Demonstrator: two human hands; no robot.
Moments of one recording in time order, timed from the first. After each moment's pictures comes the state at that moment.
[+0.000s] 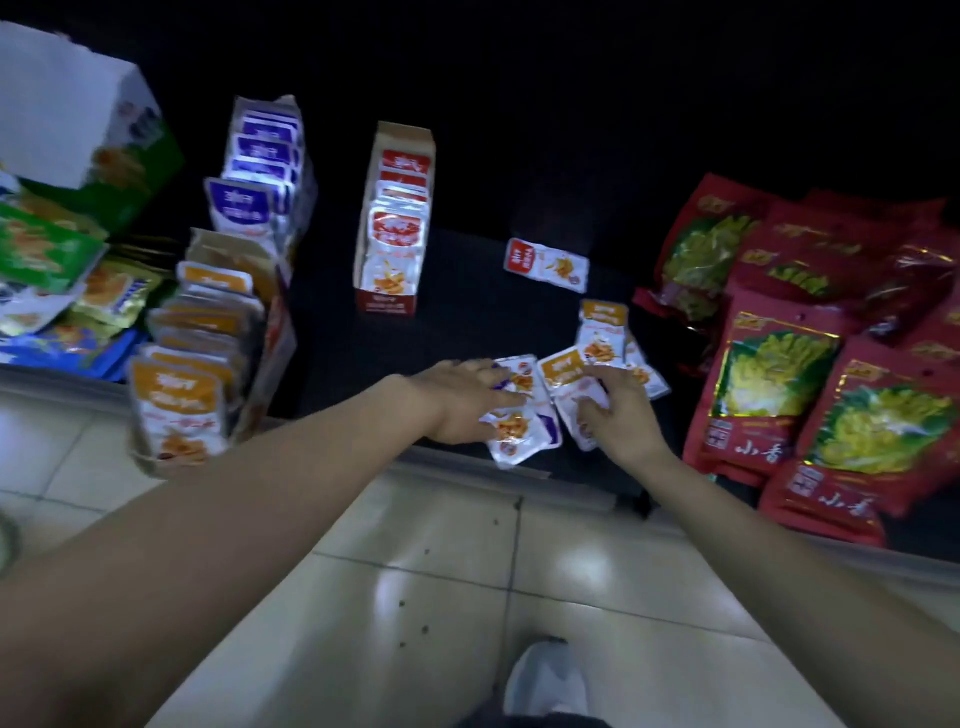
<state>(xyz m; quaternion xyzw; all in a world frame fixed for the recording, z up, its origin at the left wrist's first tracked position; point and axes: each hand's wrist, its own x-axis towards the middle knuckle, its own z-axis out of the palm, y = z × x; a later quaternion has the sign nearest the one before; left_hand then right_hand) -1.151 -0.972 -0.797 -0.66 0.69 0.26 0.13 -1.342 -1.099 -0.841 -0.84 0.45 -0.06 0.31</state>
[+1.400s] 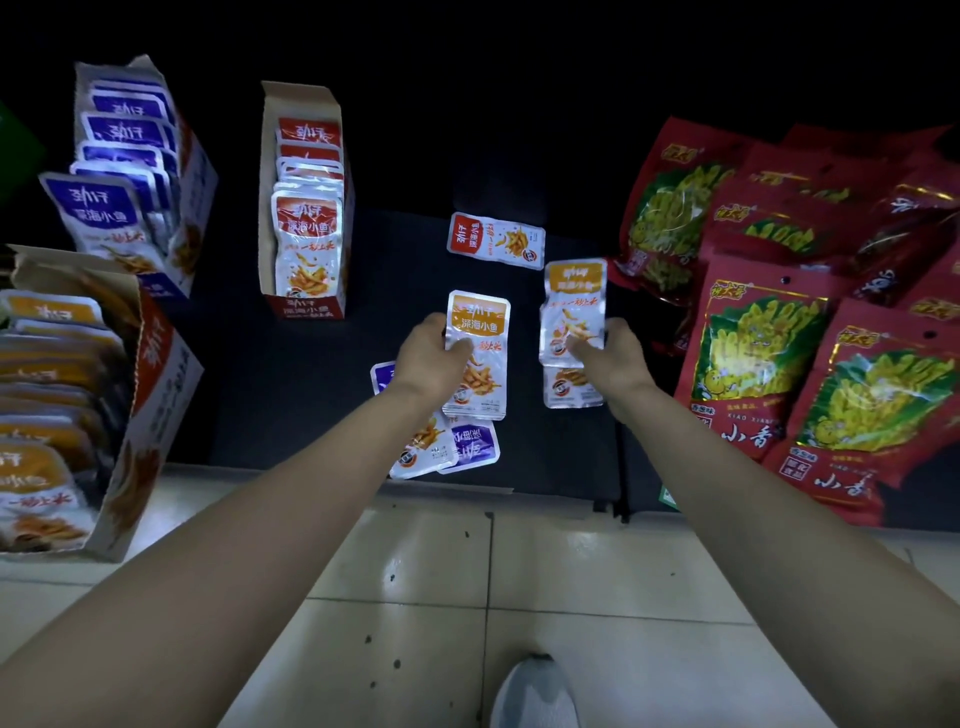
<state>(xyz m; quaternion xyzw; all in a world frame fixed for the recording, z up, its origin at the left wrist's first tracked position) -1.166 -1.032 -0.840 -0.77 0.22 0.41 -0.44 -1.322 -1.166 -0.852 -0.64 0.58 -0.15 0.48</state>
